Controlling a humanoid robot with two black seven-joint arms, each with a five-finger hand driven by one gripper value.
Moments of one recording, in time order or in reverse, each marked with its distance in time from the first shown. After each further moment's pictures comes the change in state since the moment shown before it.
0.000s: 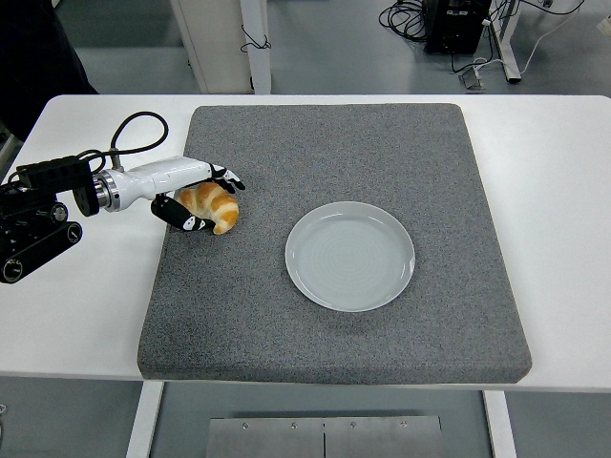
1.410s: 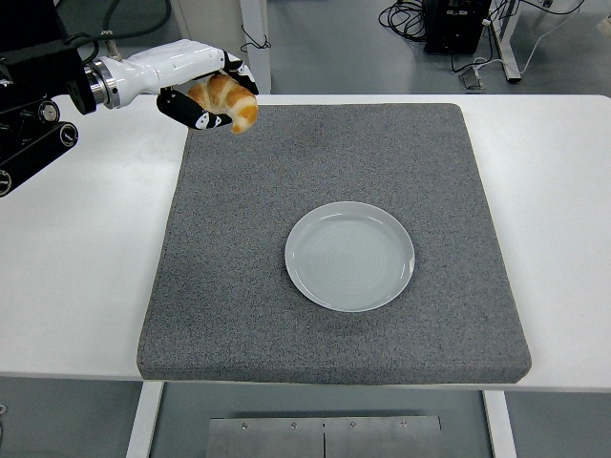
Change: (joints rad) left arm -0.279 -0.004 -0.019 -0.010 -0.013 -0.011 0.002; right arm 0.000 0.000 0.000 0.000 0.000 0.000 0.000
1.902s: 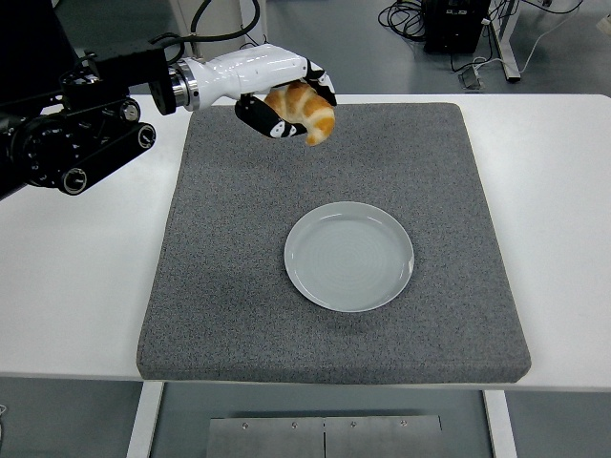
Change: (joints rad) left arm -0.038 -0.191 0.011 0.000 0.001 0.000 0.034; right arm 0.000 0.000 0.000 0.000 0.000 0.000 0.000
